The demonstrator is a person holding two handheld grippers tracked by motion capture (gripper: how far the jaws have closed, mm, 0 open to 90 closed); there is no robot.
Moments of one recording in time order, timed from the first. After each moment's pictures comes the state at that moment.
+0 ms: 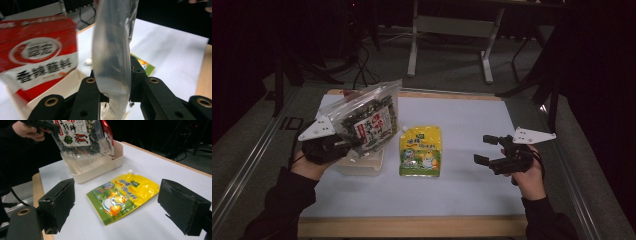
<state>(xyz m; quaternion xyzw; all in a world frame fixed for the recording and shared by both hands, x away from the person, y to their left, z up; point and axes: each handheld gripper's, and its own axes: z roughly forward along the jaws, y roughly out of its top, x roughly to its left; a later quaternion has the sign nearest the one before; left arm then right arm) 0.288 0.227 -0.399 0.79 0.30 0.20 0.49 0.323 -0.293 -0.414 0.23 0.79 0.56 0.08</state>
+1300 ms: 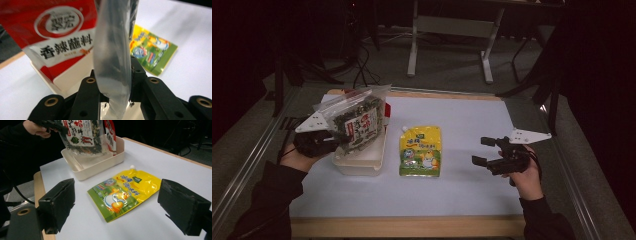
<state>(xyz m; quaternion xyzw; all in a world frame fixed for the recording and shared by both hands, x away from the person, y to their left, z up) 0.310 0.251 -0.416 0.83 0.31 0.20 0.42 0.327 -0.290 -0.422 0.24 0.79 0.56 0.07</state>
